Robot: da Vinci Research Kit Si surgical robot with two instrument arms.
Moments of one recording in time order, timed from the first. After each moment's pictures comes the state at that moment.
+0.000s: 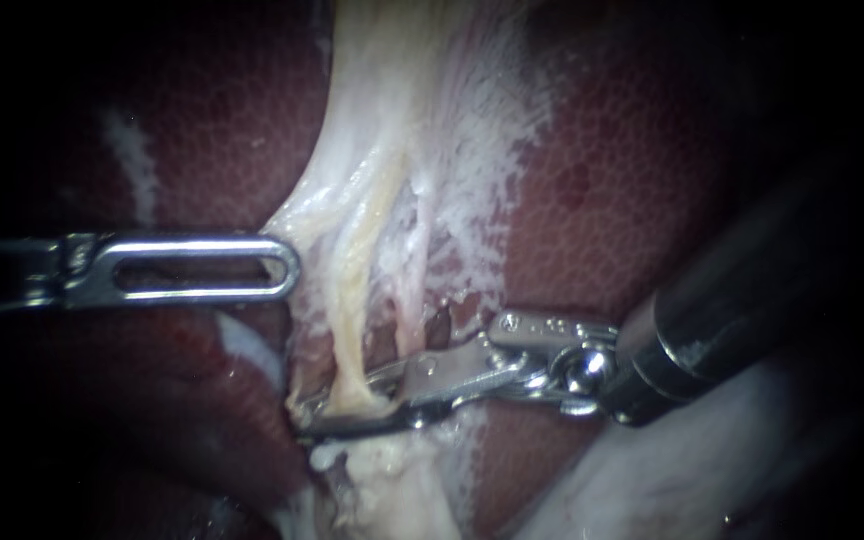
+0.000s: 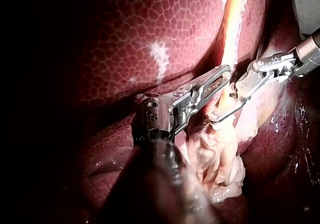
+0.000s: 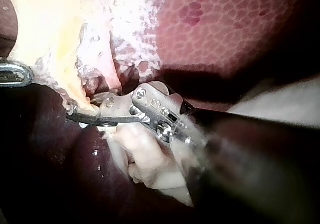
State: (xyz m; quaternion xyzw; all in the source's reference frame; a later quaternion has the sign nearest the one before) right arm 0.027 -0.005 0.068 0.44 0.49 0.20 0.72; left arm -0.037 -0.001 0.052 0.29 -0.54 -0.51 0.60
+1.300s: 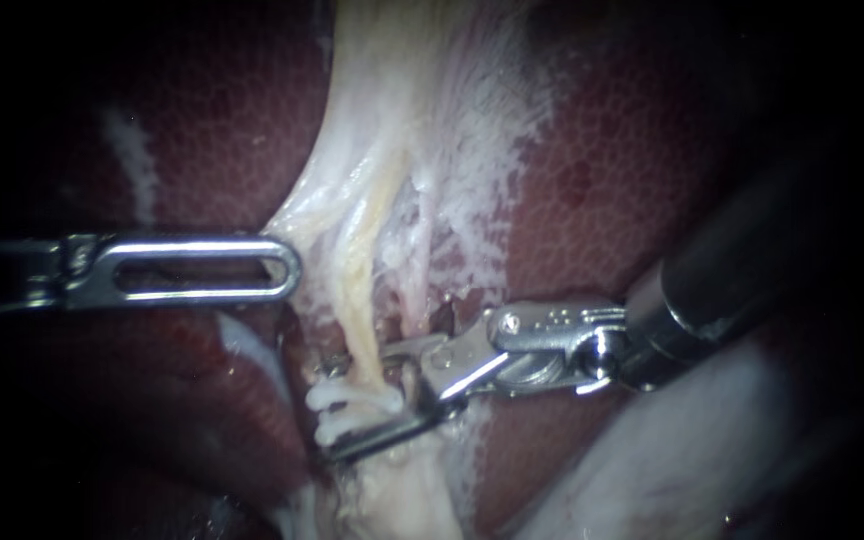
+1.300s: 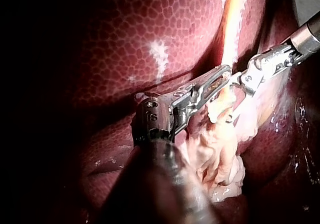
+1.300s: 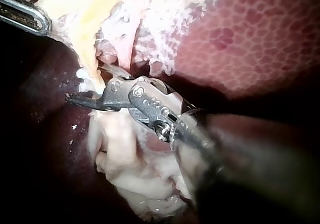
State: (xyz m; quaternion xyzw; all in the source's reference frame) right arm 0.026 -0.003 0.067 0.33 0.56 0.09 0.76; left arm -0.037 -0.001 0.052 0.29 -0.54 -0.51 0.61
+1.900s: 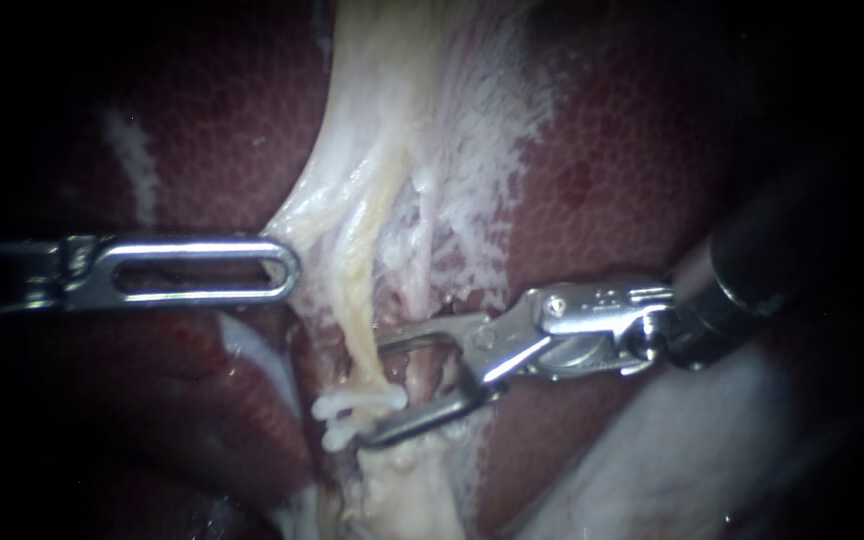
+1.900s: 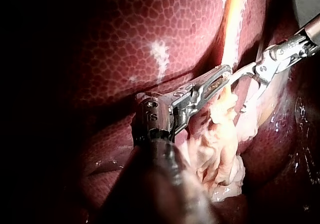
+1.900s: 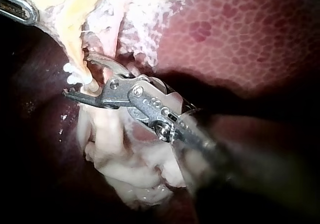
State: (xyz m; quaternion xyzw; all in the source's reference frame) right arm 0.021 -0.002 0.065 0.33 0.56 0.09 0.76; left arm -0.037 -0.001 0.052 0.29 -0.54 -0.51 0.61
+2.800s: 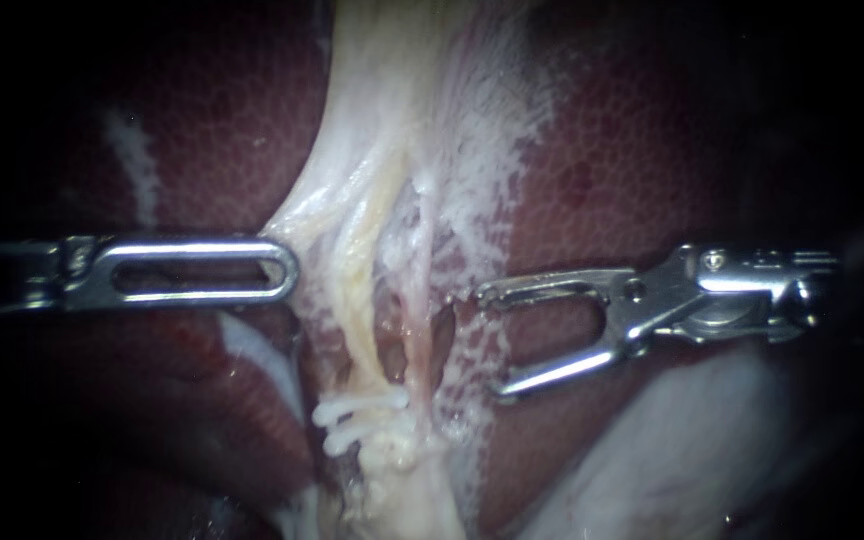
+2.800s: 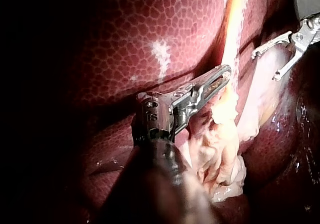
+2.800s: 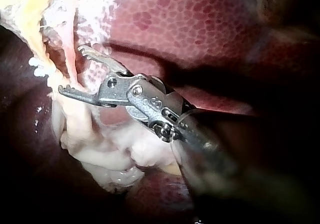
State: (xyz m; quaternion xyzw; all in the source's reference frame) right arm 0.012 0.004 0.061 0.29 0.56 0.11 0.76; left arm -0.037 -0.001 0.052 0.29 -0.54 -0.50 0.61
